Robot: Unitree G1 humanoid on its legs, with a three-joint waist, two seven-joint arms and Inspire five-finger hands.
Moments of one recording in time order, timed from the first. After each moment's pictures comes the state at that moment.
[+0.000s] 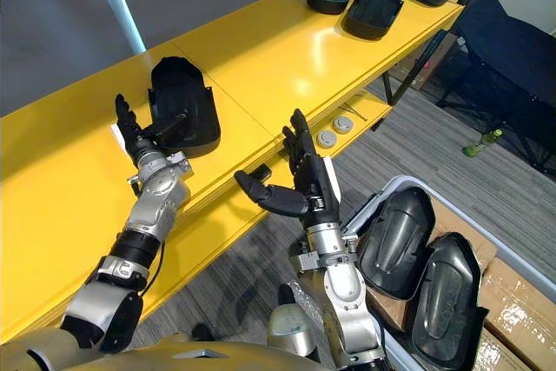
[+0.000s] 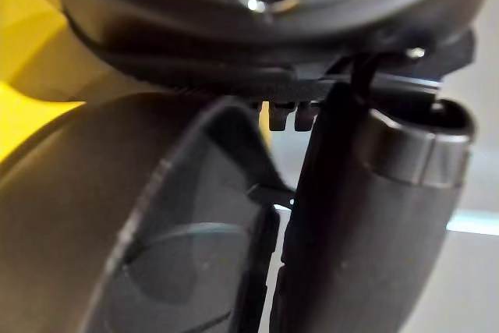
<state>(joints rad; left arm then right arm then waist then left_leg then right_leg) -0.47 0.03 -0.07 0.37 -0.25 -0.08 0.88 0.22 -0.15 0.21 -0.22 0.20 -0.32 0.03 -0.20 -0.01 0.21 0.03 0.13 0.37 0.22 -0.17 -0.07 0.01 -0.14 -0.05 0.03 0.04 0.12</state>
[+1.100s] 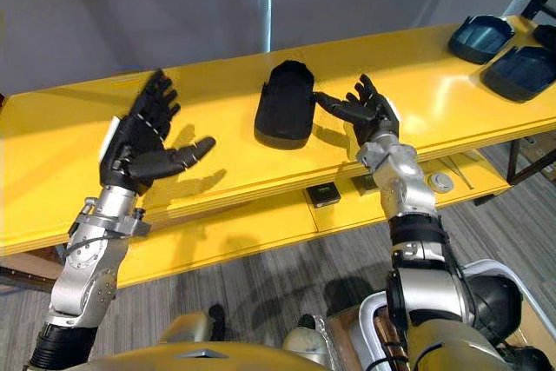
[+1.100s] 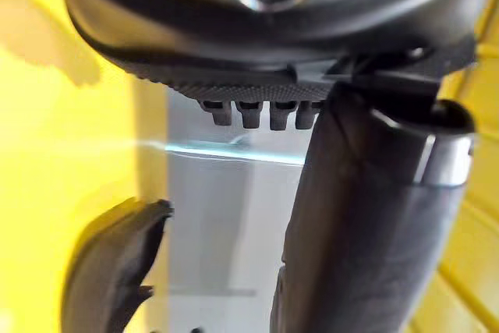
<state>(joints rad) 0.09 0.26 -0.06 -0.27 -0.43 -0.09 -0.09 -0.66 -0.51 -0.09 0.61 0.60 0.13 0.15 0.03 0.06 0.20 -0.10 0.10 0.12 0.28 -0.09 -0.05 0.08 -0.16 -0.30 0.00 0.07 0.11</state>
